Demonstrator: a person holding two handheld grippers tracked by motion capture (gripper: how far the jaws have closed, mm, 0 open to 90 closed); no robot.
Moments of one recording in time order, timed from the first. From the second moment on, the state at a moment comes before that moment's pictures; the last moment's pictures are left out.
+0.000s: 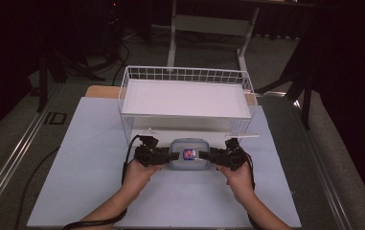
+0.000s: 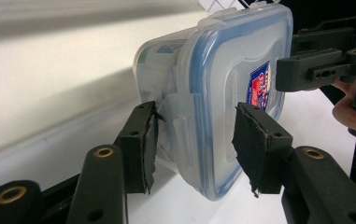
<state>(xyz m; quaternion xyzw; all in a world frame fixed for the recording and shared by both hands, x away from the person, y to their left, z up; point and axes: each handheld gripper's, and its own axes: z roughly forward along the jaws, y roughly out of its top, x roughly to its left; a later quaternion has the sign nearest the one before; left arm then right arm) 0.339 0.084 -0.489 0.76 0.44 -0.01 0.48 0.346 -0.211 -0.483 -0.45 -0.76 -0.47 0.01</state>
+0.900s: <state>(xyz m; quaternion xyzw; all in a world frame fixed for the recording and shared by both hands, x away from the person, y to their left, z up) 0.383 0.090 -0.510 0.75 0.42 -0.01 0.50 0.390 -0.200 -0.506 -0.48 -0.72 -0.49 0.00</state>
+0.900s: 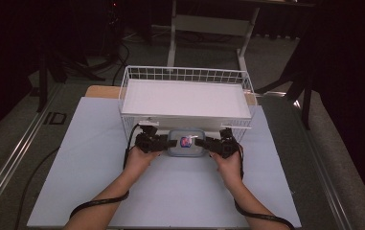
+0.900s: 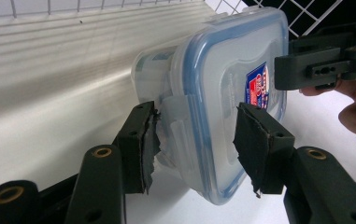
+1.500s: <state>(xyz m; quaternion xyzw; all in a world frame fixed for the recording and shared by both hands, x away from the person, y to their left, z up) 0.390 0.092 -0.516 0.74 0.43 0.07 0.51 0.394 -0.199 -0.511 -0.51 -0.70 -0.50 -0.03</state>
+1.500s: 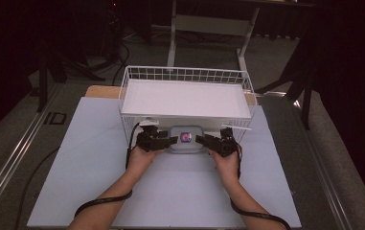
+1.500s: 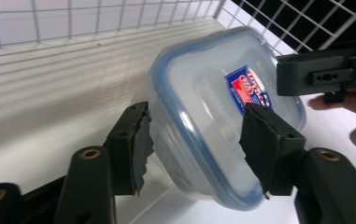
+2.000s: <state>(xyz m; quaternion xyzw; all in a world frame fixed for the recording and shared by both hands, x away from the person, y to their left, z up) 0.350 0.094 -0.507 0.77 0.39 0.15 0.48 0.364 -0.194 -0.492 -0.47 -0.72 -0.50 -0.09</state>
